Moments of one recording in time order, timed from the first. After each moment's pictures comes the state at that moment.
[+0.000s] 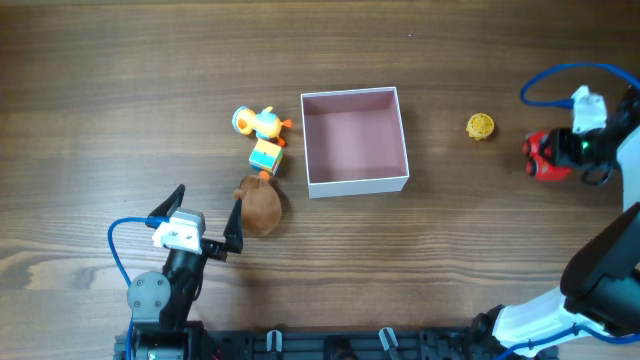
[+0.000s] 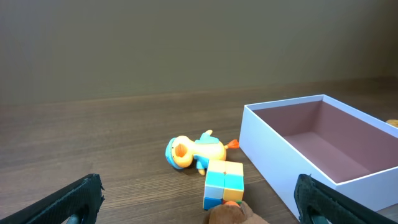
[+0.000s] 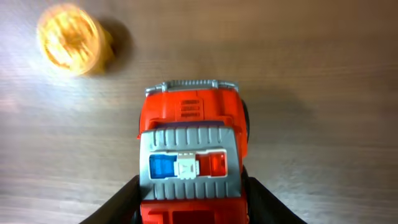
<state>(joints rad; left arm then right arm) -0.01 0.01 0.01 -0.05 0.23 -0.02 -0.54 1.78 1.34 -0.85 -0.21 -0.47</state>
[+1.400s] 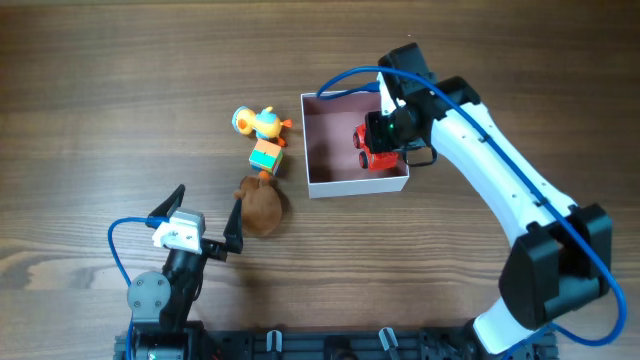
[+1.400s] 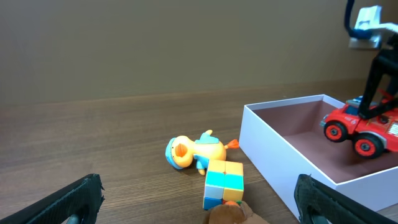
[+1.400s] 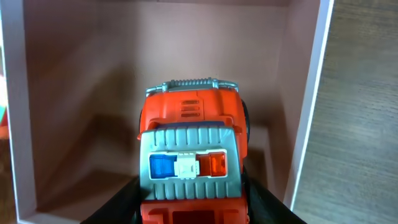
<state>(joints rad) -0.01 0.01 0.01 -0.05 0.23 -0.02 0.39 1.79 1.44 -0.91 -0.08 0.25</state>
